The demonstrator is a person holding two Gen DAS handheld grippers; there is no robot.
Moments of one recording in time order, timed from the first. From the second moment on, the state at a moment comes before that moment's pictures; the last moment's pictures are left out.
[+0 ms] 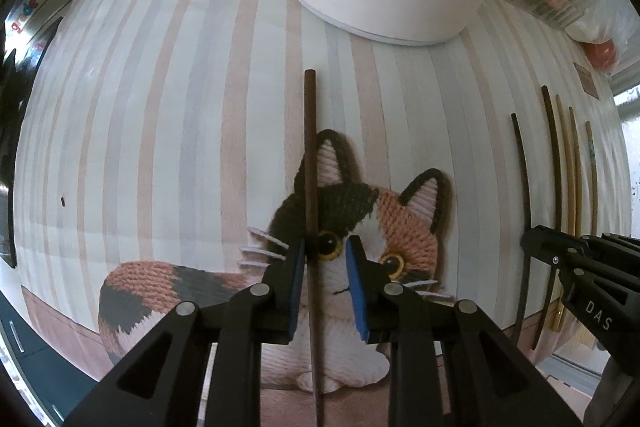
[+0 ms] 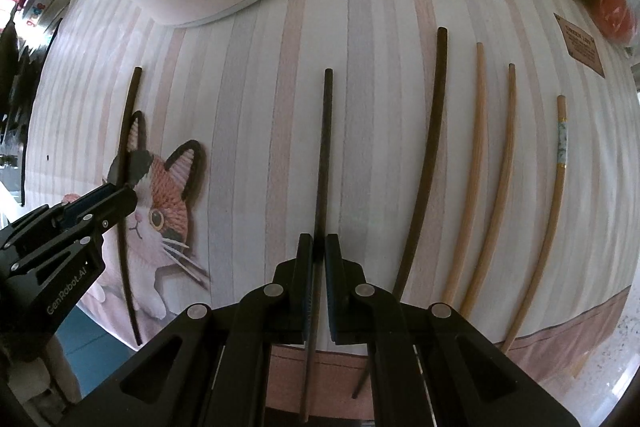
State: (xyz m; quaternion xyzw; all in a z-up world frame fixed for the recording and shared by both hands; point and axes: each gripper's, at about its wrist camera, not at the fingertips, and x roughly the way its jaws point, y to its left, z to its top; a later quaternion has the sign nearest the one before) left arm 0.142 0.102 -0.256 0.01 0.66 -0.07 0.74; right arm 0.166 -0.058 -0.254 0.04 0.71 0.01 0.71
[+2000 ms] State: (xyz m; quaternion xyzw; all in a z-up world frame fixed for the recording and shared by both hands) left arm 0.153 0.152 -0.075 -0.04 0.49 -0.06 0.87; right arm 0.176 -0.047 -0.104 0.15 0.48 0.07 0.86
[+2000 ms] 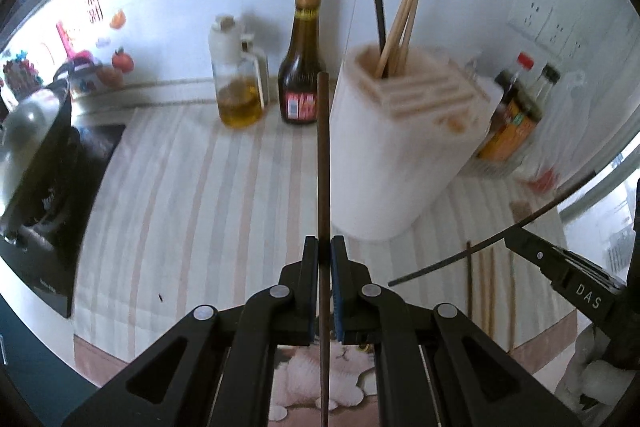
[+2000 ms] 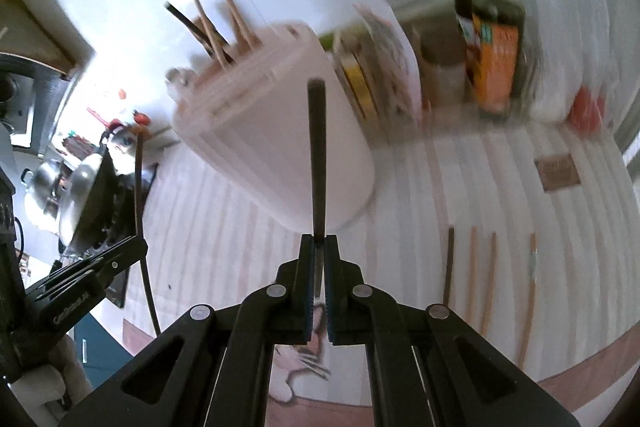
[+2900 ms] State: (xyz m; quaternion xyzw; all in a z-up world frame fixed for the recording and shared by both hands) left arm 0.232 0.145 0.090 -0.06 0.33 -0.09 0.94; right arm 0.212 -0.056 0.093 0.12 0.35 0.15 0.92
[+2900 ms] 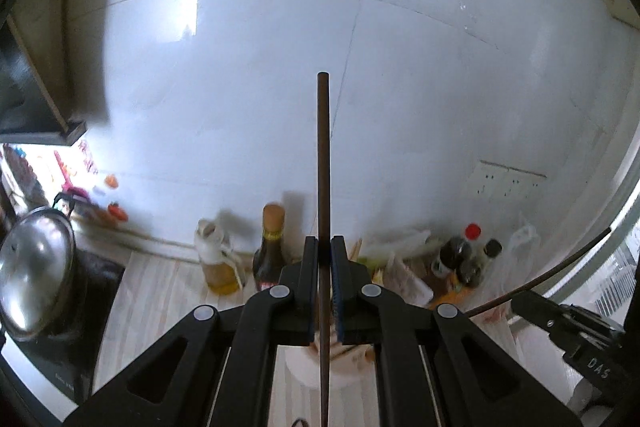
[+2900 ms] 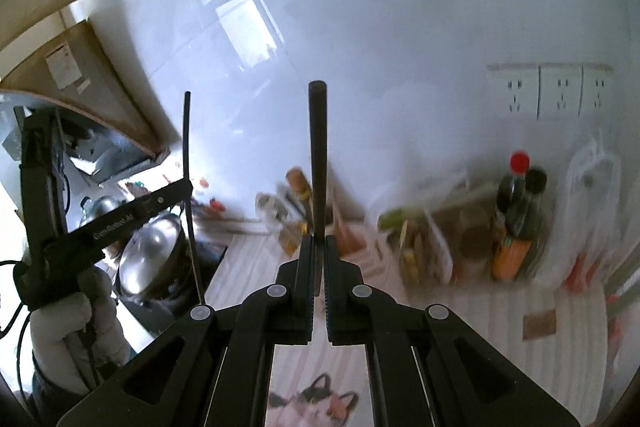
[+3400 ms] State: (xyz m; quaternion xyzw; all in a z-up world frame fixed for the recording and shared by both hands) left arm 0.318 0.114 0.054 -0.06 0.33 -0.10 0.94; right arm 0.301 -0.064 0.071 0.12 0.37 0.12 0.92
